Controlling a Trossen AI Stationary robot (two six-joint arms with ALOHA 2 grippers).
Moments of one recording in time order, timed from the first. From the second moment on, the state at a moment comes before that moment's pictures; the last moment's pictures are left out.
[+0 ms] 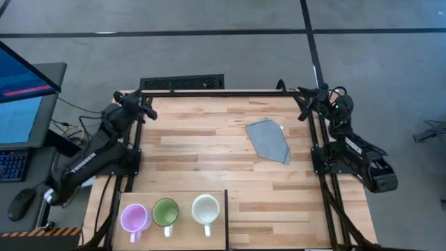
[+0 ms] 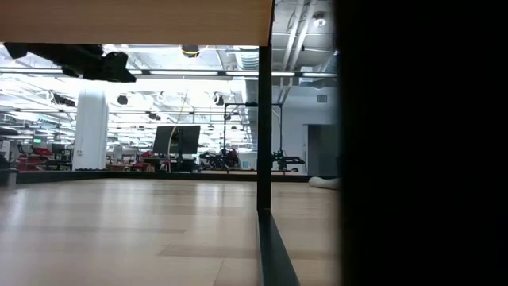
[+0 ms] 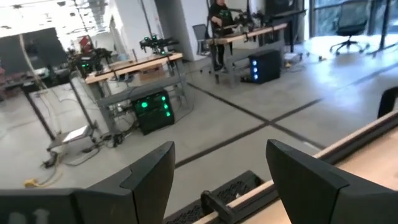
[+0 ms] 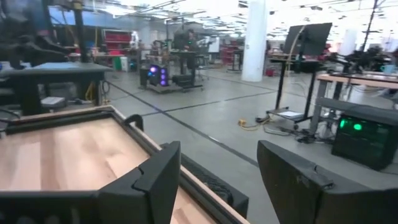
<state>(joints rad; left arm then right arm) 0.91 0.37 0.29 0.05 -0.25 0.18 -1.42 0.79 0.13 0.72 -0.80 -0.05</state>
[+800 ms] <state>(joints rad) 0.91 0.00 0.29 -0.18 -0.05 0.11 -1.33 0.43 0.06 0.48 -0.65 0.11</state>
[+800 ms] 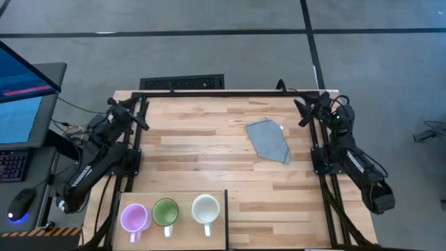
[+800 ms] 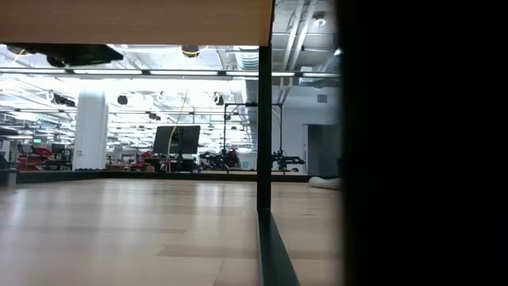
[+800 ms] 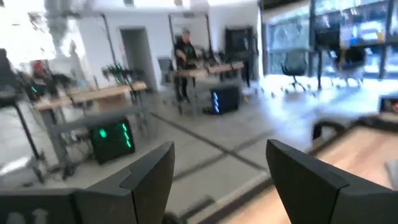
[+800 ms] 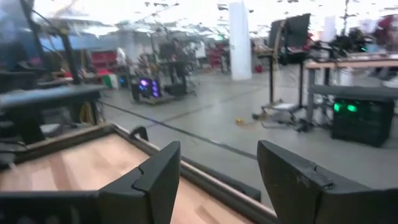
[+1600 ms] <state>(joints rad) 0.63 0.00 0.03 0.03 -0.34 0.13 -0.81 0.00 0.01 0.01 0.01 -0.05</state>
